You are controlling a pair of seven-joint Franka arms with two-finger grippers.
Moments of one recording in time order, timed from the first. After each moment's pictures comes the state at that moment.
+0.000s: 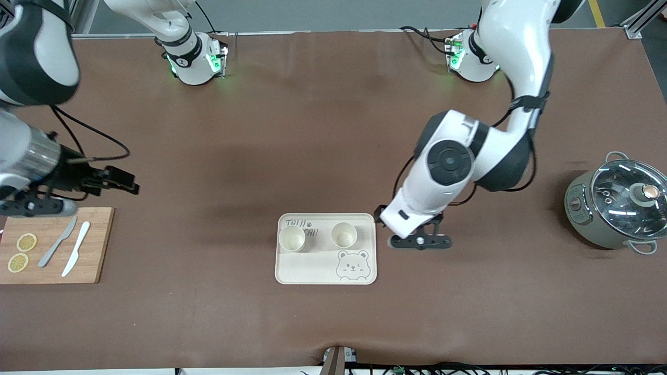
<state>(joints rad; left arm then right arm) -0.49 0.71 -0.04 -1.16 0.01 1.95 -0.51 0.15 0.25 -0.09 -1.51 0.17 1.76 0.09</state>
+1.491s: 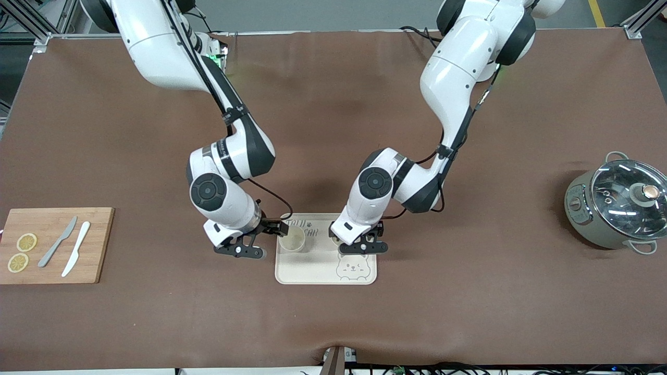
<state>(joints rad) -0.61 0.99 -0.03 -1.14 0.01 2.30 -0.67 0.51 0.72 -0.09 -1.42 0.17 2.19 0.50</state>
